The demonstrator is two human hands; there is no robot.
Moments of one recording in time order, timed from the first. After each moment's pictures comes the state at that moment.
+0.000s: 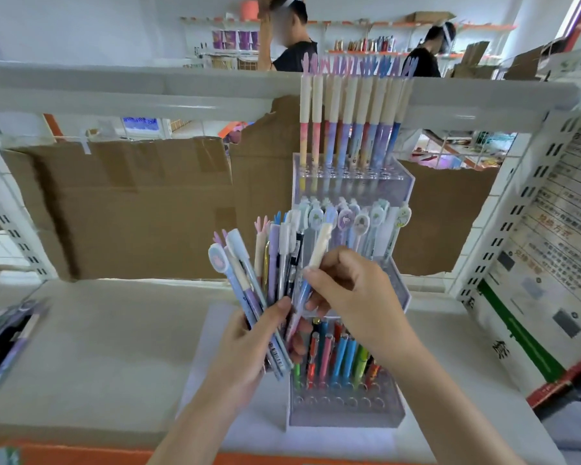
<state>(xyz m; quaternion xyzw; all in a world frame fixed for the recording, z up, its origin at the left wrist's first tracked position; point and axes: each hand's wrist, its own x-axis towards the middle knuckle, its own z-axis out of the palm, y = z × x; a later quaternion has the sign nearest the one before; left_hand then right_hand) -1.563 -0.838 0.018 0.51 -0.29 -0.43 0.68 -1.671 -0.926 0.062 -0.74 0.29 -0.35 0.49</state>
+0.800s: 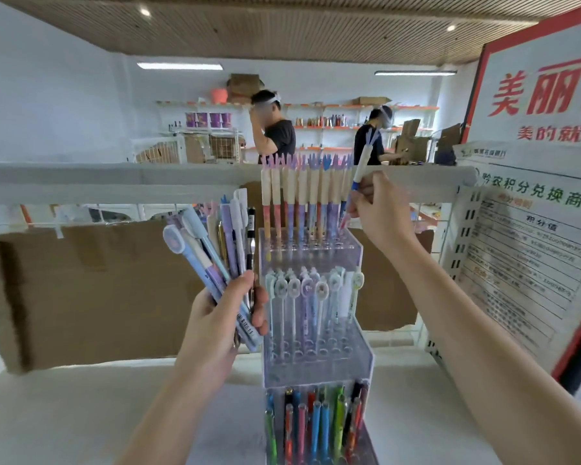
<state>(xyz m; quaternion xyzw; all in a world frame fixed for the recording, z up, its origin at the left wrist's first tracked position) -1.547 -0.873 0.105 0.44 -0.35 -0.36 0.75 -1.679 -1.055 0.180 -0.75 0.37 -0.51 0.17</state>
